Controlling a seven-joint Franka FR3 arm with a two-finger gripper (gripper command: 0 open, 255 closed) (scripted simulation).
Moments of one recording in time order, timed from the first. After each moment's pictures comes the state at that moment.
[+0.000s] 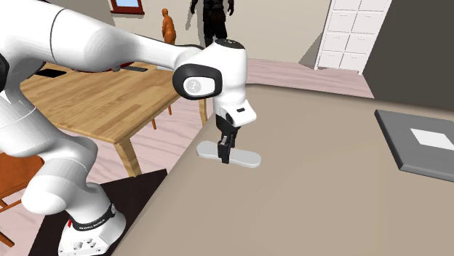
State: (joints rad) arm -0.20 -0.22 0.02 -2.16 0.02 1.94 0.42
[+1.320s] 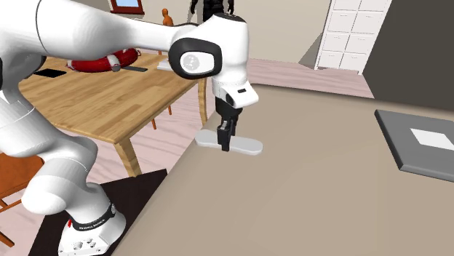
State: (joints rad) arm -0.20 -0.24 0.02 -2.04 0.02 1.81 0.42
